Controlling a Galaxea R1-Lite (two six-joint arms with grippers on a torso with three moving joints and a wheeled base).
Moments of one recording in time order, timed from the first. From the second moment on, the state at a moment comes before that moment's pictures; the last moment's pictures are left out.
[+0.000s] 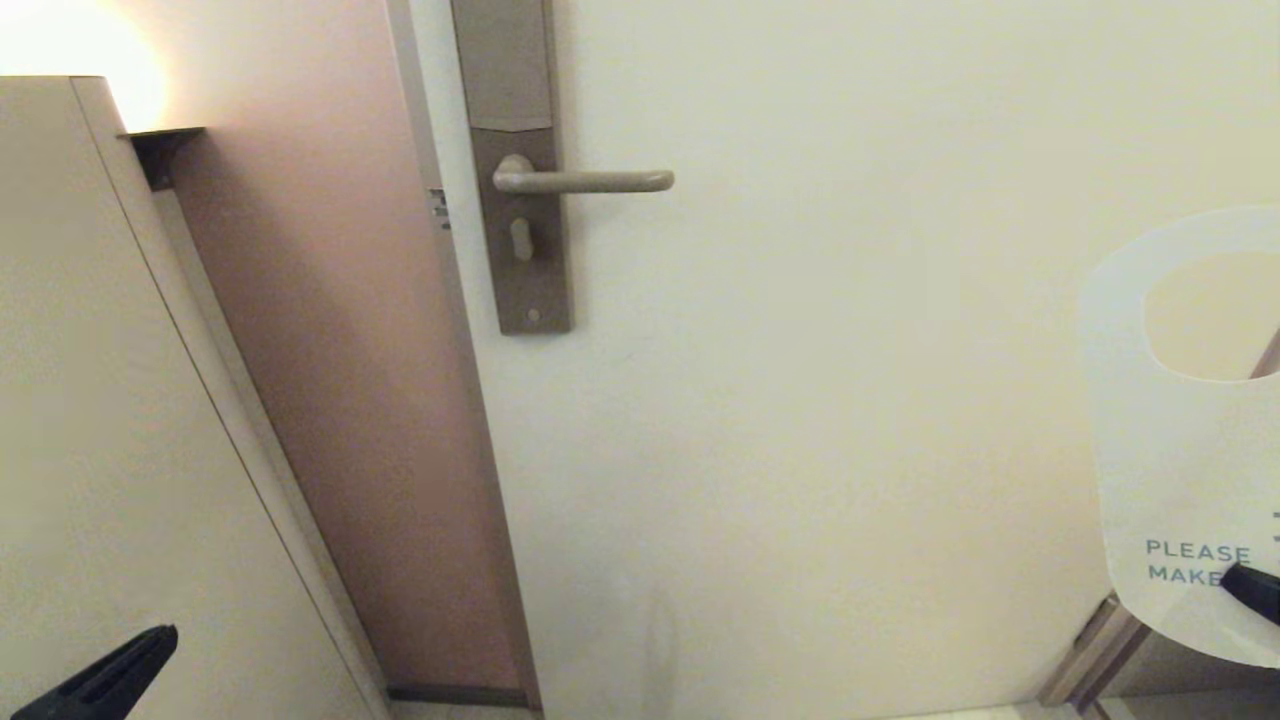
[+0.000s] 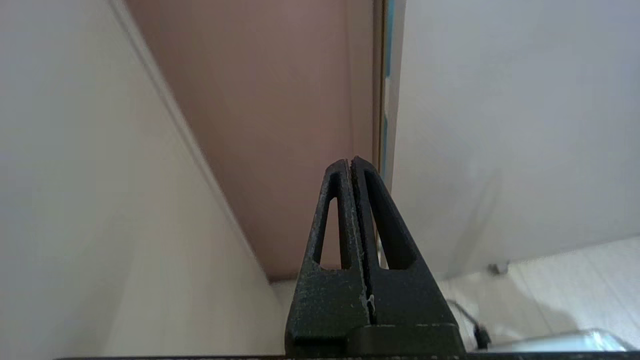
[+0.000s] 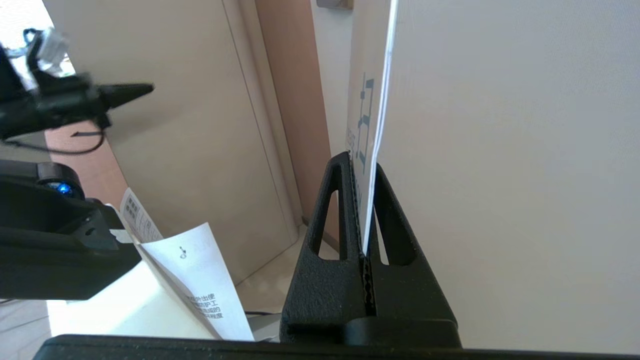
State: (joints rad) left arm -0.07 0.71 -0.01 -0.50 -0.03 0.10; right arm 0.14 0.71 -0.40 -0.26 0.64 0.18
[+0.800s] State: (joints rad) left arm -0.07 0.28 0.00 0.03 -0.01 0.07; right arm 0.14 0.71 -0.36 -0.26 0.62 0.18
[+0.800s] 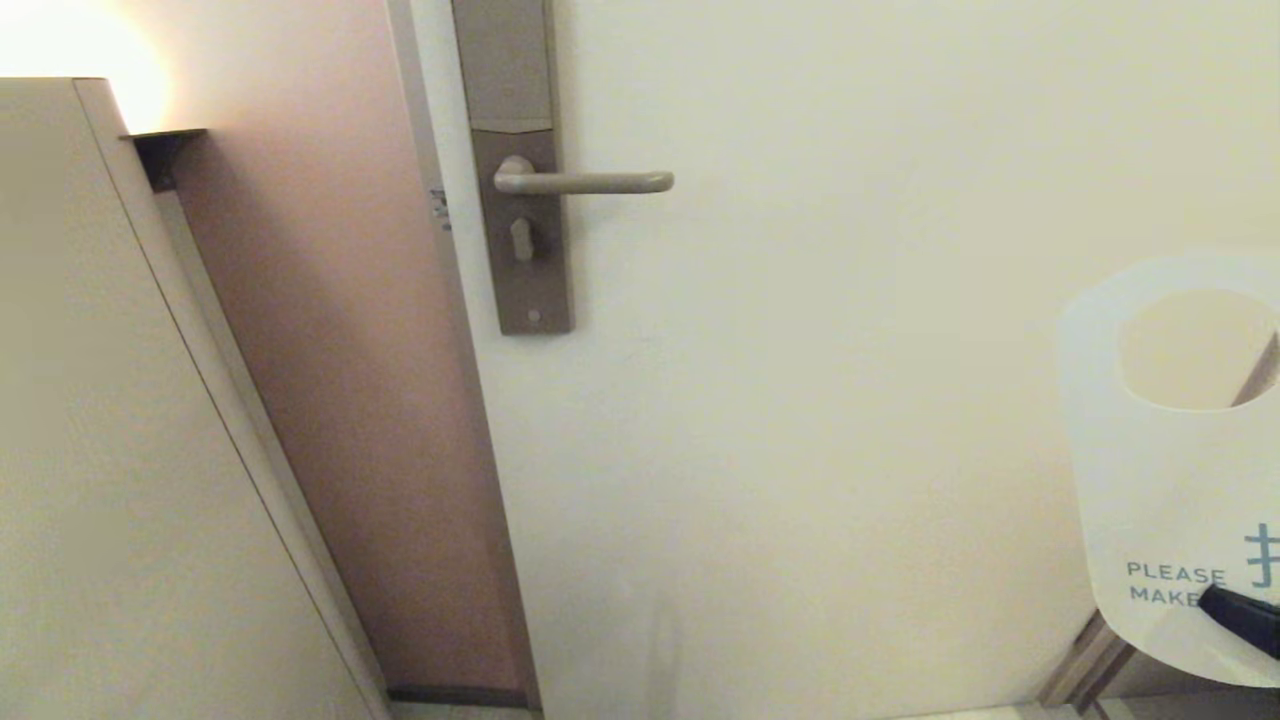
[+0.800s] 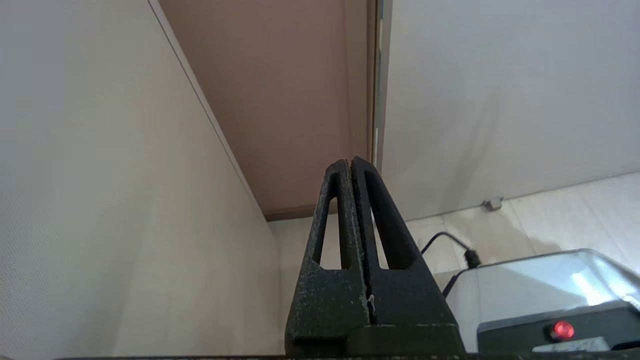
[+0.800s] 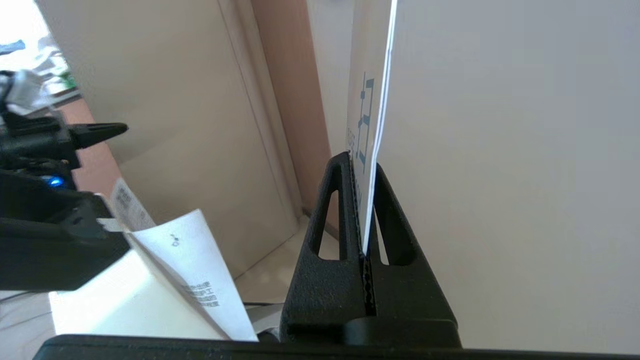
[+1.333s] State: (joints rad) left arm -0.01 0.03 0.00 0.03 -0.03 0.07; right arm 0.14 0.71 -0.35 -0.26 0.61 0.18
